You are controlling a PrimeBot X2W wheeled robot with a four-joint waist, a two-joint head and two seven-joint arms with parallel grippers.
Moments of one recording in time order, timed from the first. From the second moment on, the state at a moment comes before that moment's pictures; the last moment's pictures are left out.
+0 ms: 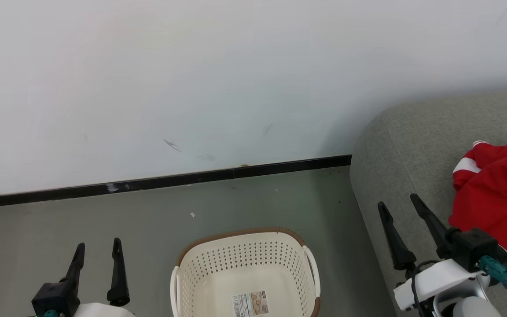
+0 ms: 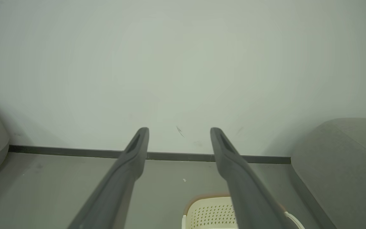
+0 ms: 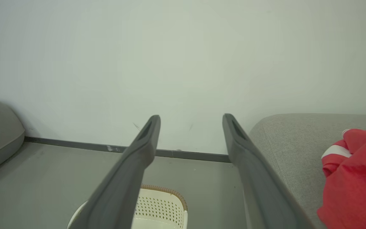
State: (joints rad) left arm 0.01 0.17 -0.20 0.11 -0.47 0.27 -0.24; right arm -0.06 -0.05 0.05 0.11 0.05 0.12 -0.25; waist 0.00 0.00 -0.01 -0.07
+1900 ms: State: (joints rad) left arm 0.05 0.13 -0.19 0.14 -0.48 0.26 -0.24; right arm 0.08 -0.03 0.08 0.10 0.14 0.12 -0.25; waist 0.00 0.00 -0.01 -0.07
